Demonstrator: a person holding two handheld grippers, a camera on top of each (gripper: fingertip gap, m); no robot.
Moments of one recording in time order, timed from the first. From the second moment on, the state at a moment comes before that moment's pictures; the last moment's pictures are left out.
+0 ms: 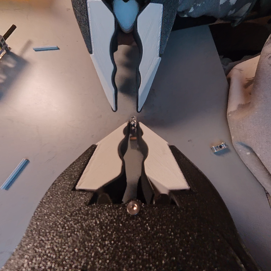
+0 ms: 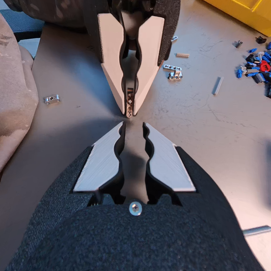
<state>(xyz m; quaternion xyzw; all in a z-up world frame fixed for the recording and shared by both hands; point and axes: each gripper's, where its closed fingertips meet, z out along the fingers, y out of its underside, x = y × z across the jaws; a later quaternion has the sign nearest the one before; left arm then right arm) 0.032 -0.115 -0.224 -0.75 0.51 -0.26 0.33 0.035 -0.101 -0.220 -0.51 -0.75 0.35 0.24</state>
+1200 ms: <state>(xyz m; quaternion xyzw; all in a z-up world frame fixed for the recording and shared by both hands) 0.038 -0.112 -0.128 -0.61 0.13 -0.76 0.19 0.025 -0.112 -0.131 -0.36 -0.70 0.39 0.48</state>
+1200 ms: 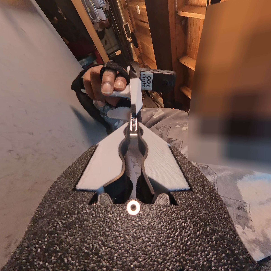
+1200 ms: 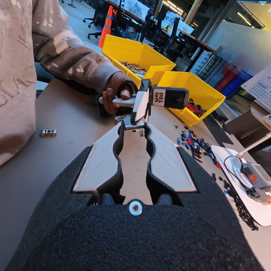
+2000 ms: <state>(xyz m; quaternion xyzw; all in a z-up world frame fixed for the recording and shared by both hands) 0.038 -0.099 -0.178 -0.74 0.45 -0.27 0.42 0.015 -0.108 -0.173 -0.44 -0.72 0.37 0.38</state>
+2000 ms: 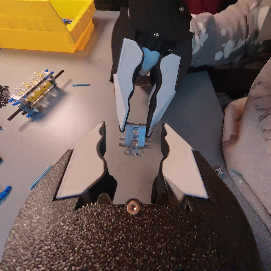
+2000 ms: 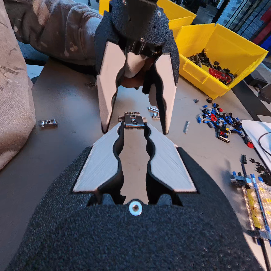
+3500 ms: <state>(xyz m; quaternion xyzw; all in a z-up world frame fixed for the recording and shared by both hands) 0.043 -0.101 -0.207 -0.72 0.53 -0.15 0.42 0.020 -0.109 -0.196 -0.43 -0.75 0.33 0.37</state>
